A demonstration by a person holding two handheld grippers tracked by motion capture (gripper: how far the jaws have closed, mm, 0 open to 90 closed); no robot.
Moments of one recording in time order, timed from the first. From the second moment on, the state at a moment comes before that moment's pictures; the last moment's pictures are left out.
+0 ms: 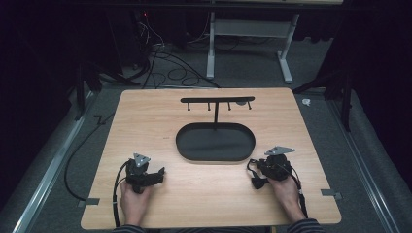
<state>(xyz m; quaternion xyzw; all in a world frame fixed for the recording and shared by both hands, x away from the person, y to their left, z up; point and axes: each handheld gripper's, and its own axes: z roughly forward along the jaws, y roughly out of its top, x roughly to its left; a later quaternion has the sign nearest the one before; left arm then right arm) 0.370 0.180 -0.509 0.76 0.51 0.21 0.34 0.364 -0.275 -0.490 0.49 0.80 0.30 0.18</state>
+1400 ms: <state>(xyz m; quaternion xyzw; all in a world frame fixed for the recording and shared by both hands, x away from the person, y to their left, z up) 0.370 0.180 -0.509 0.76 0.51 0.21 0.34 0.348 -0.268 -0.419 0.43 0.79 0.36 0.25</state>
